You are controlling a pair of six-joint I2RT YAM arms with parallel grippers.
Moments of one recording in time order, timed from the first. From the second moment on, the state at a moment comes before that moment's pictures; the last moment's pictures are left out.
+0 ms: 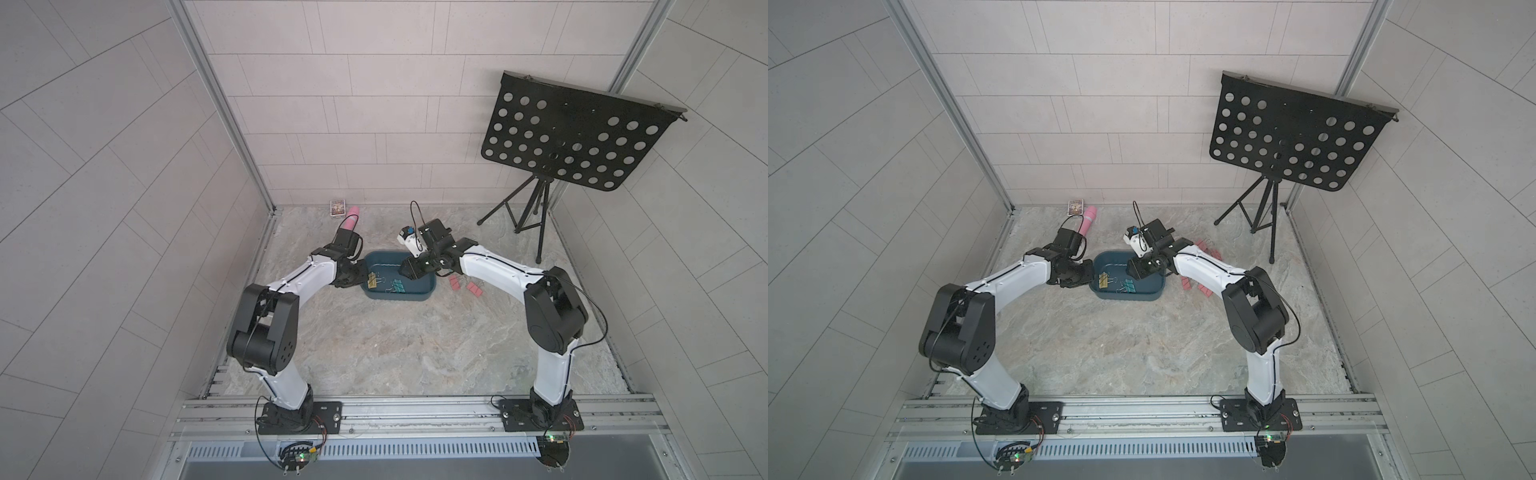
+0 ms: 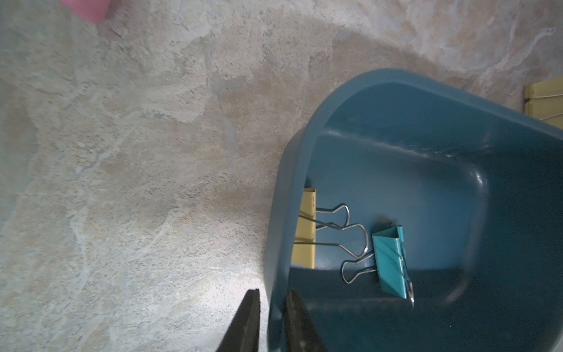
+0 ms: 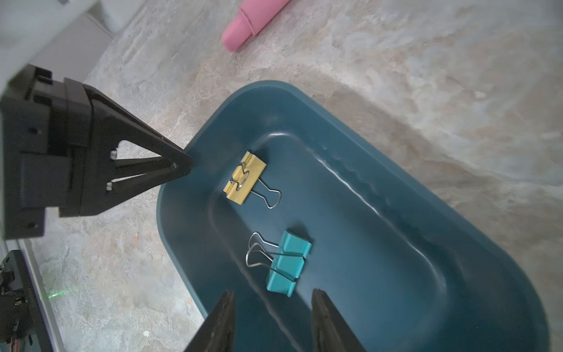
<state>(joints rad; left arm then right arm) -0.27 1.69 1.12 -0.56 0.12 -0.45 0.59 1.95 1.52 -0.46 -0.31 0.10</state>
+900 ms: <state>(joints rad) -0.27 1.69 1.12 -0.56 0.12 -0.45 0.72 2.18 1.79 -0.72 -0.09 0.01</state>
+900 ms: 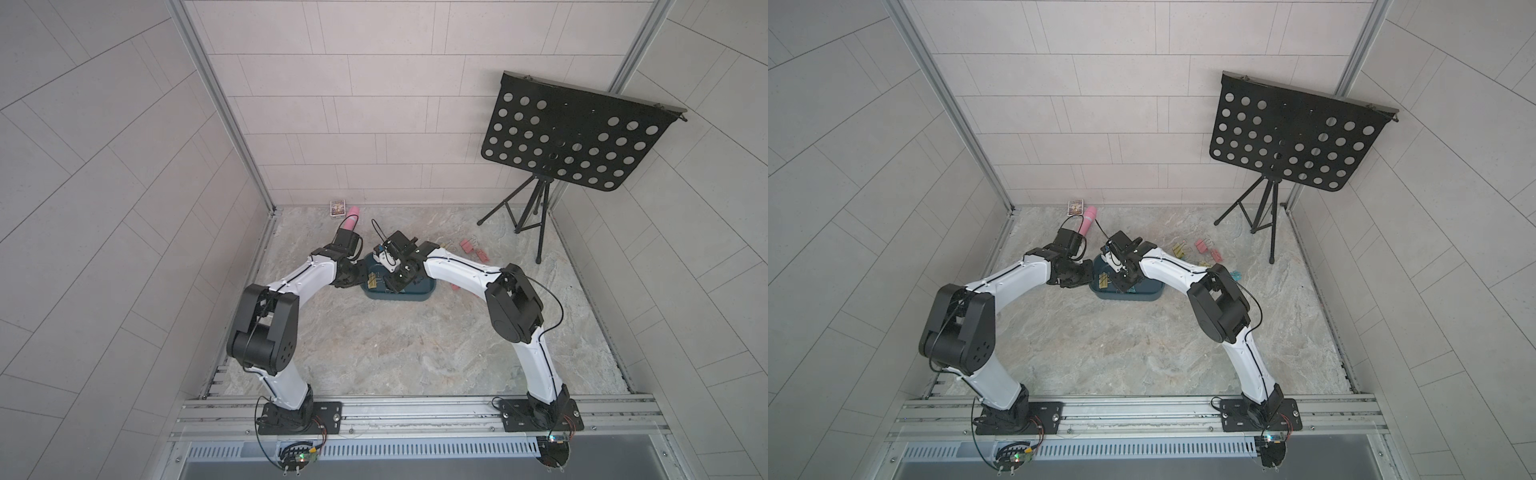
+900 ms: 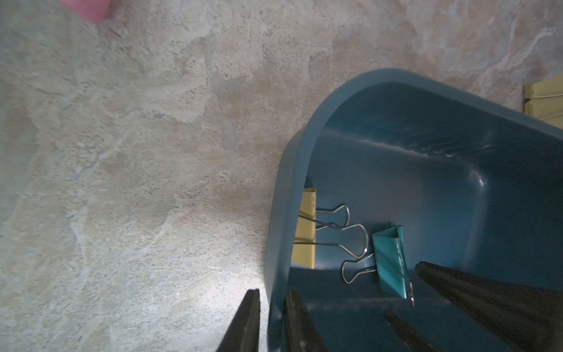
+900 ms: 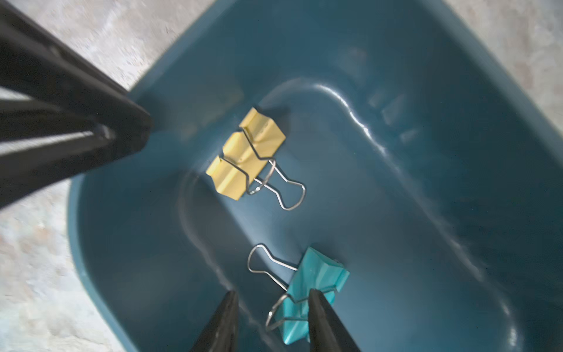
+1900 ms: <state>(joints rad) -0.27 1.69 1.12 -0.57 0.12 -0.45 0.65 2.12 1.74 -0.77 0.01 -0.03</state>
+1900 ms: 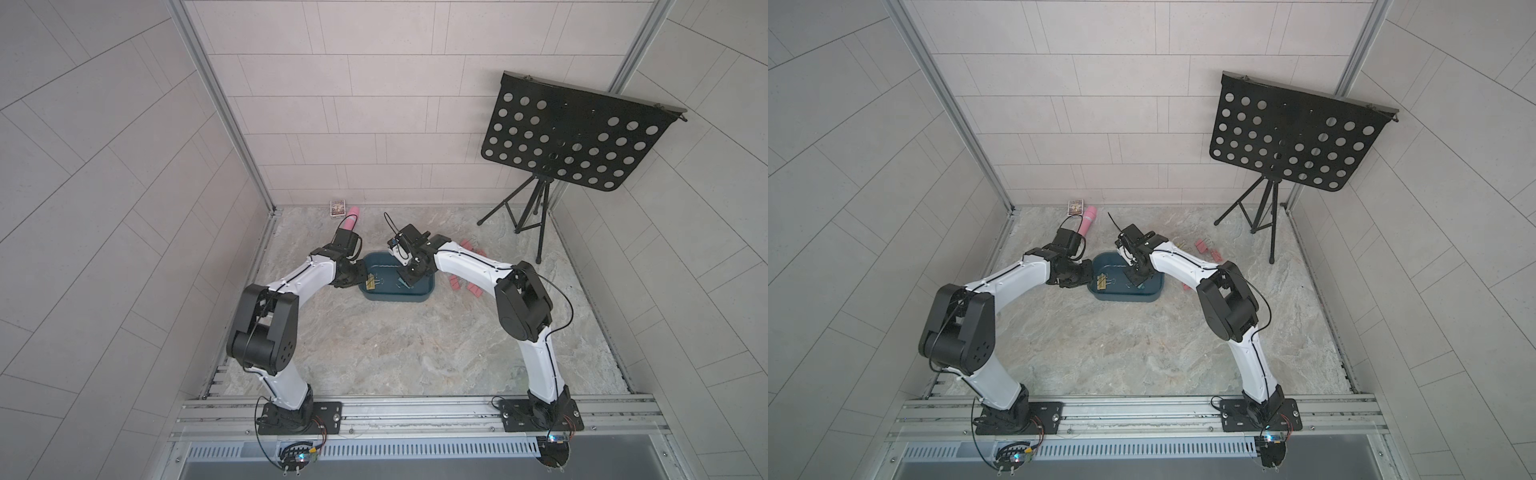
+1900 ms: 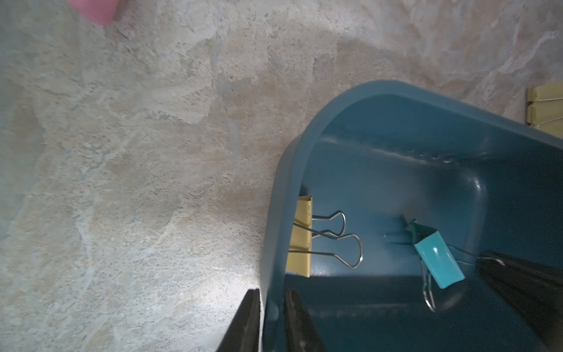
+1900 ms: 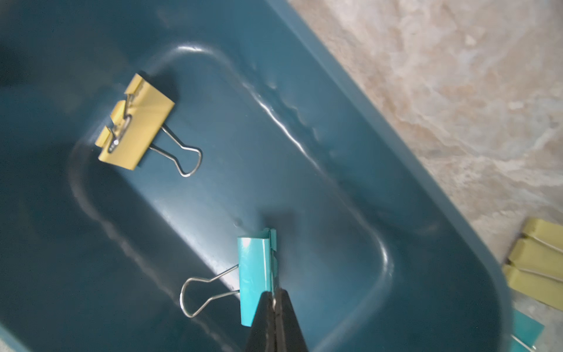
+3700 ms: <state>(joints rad) -0.27 1.69 1.12 -0.57 0.12 -0.45 0.12 1.84 1.43 -0.61 0.28 -0.17</state>
